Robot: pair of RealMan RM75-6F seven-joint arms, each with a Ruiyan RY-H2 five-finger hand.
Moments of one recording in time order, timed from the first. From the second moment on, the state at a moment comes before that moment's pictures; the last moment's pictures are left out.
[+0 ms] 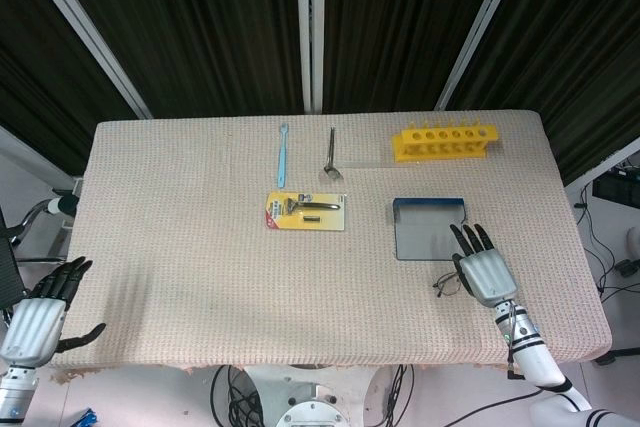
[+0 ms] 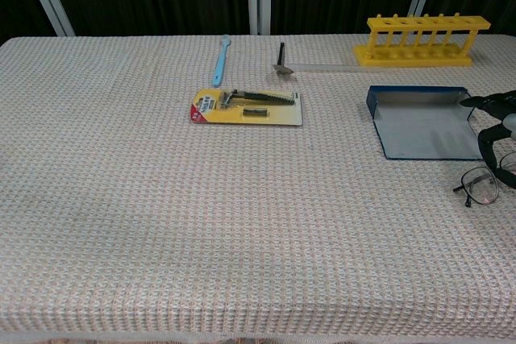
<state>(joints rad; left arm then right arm) -0.05 -1.23 0.05 -1.39 1.61 1.51 -0.12 0.35 -1.53 0.03 -1.18 -1.48 1.16 -0.30</state>
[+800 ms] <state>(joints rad) -0.04 -1.23 0.06 -1.37 1.61 1.52 -0.14 0.37 -1.52 0.11 -1.37 -1.37 1.18 -0.37</state>
